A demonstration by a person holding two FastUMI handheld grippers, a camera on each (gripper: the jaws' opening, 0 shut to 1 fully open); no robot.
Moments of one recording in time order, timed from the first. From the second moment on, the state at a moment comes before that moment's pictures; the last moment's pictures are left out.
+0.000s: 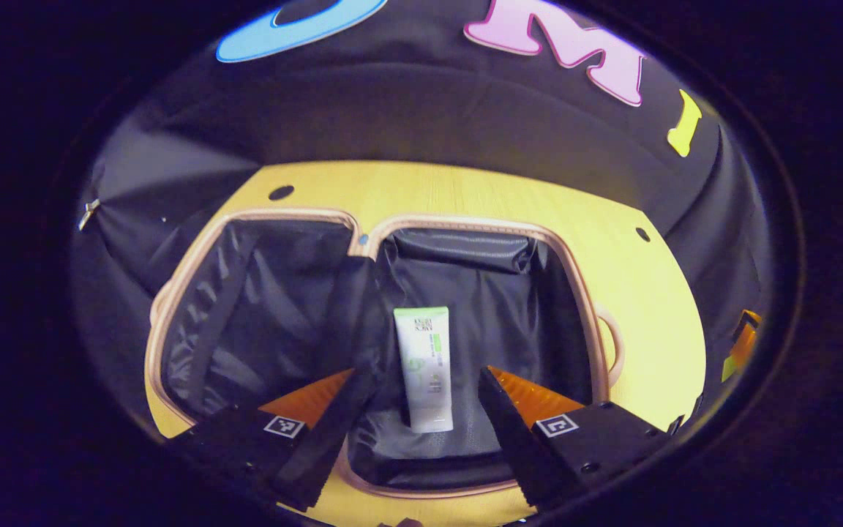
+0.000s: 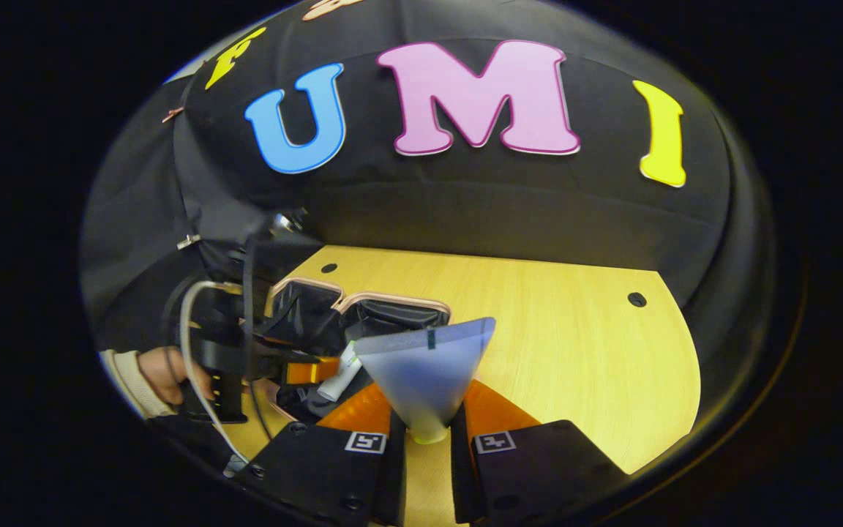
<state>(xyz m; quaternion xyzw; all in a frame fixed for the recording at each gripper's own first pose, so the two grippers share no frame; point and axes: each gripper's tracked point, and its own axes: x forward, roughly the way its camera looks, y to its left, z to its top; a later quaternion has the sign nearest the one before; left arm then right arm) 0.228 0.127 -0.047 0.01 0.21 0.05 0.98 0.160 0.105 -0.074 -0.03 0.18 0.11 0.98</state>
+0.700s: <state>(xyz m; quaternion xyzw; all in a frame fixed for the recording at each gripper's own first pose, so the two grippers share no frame) 0.034 0.256 -0.011 -0.02 0.09 0.18 0.98 0.247 0.184 -0.238 -0.06 0.41 0.05 0.91</state>
